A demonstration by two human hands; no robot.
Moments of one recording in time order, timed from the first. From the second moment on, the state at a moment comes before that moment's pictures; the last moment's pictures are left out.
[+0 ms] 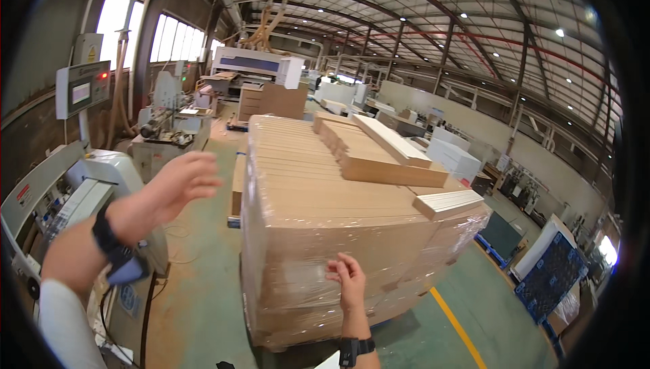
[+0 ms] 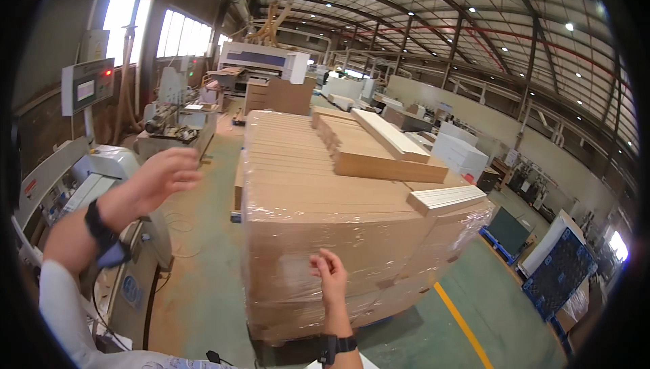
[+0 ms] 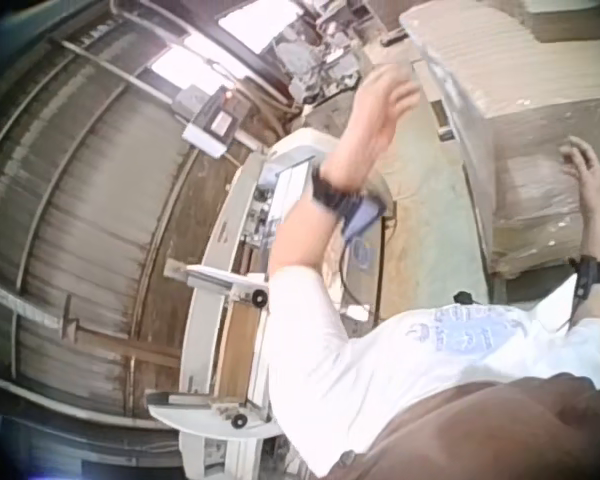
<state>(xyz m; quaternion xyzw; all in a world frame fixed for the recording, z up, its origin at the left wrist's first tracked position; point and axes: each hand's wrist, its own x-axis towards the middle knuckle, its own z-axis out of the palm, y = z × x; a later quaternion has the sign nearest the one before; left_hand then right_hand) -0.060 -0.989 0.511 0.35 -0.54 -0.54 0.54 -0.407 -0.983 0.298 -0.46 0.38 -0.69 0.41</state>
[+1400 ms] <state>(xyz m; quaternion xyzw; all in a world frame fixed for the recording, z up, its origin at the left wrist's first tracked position) -0.271 -1.217 0.470 0.16 -0.42 -0.80 0.40 -0.663 -1.414 0.496 -0.17 0.77 -0.61 -0.05</state>
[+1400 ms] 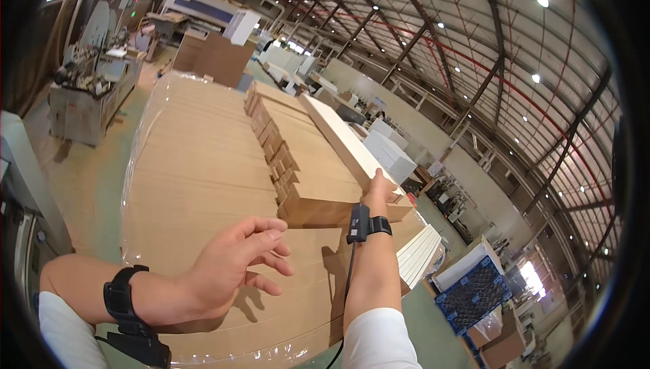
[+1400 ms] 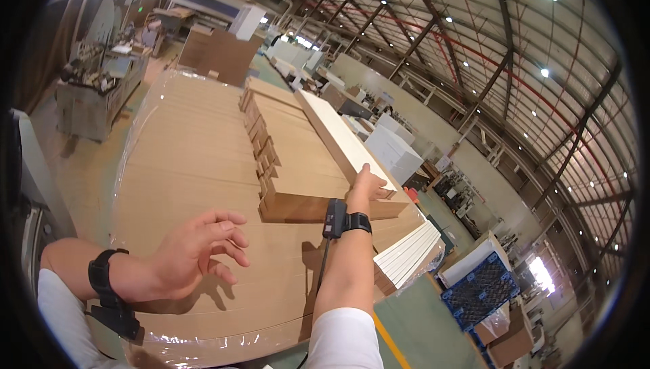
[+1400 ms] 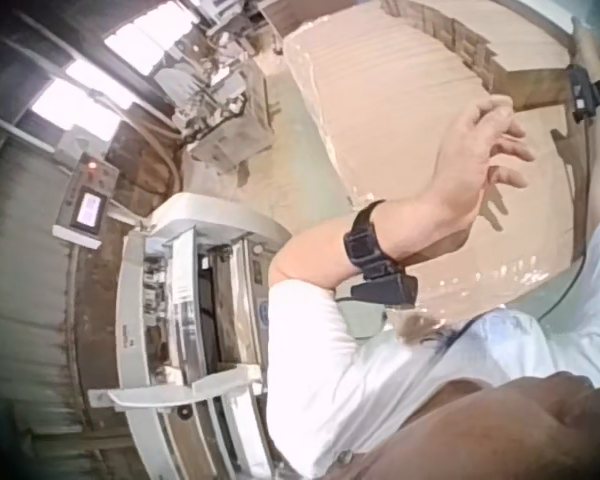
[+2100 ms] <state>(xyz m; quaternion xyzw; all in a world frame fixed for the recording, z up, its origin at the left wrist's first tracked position) -0.283 -1.220 0.464 0.20 -0.44 -0.78 0.40 -0.687 -1.376 0.490 -0.41 0.82 -0.40 -0.02</state>
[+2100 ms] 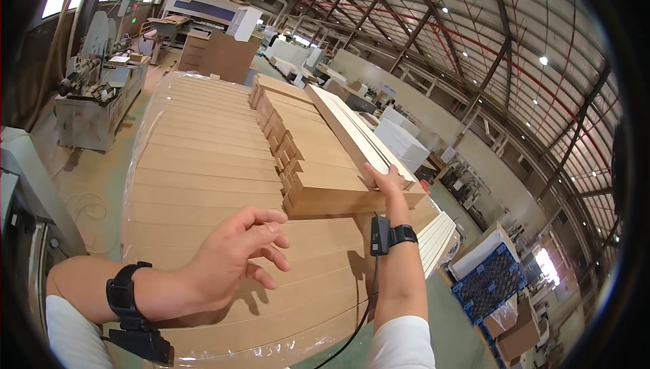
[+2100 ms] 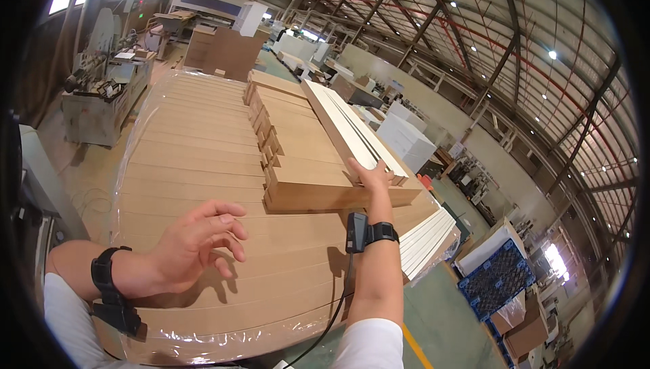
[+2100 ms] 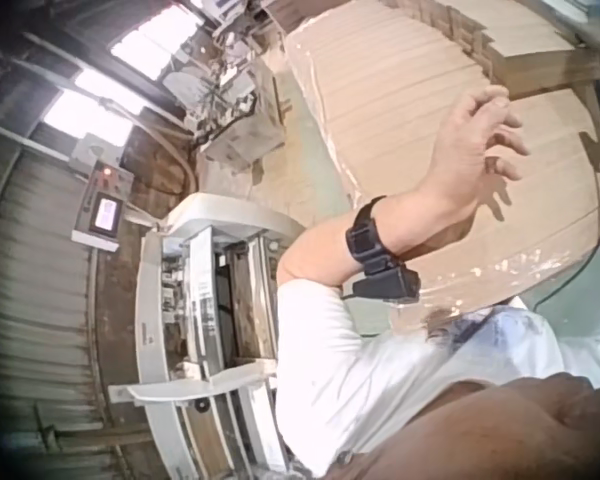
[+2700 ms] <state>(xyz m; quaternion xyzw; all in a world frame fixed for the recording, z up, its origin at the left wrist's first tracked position) -0.284 -1.220 0.450 0.20 -0.49 -0.75 0.40 -0.616 -1.313 0.501 -0.49 0.78 -0.36 -0.14</state>
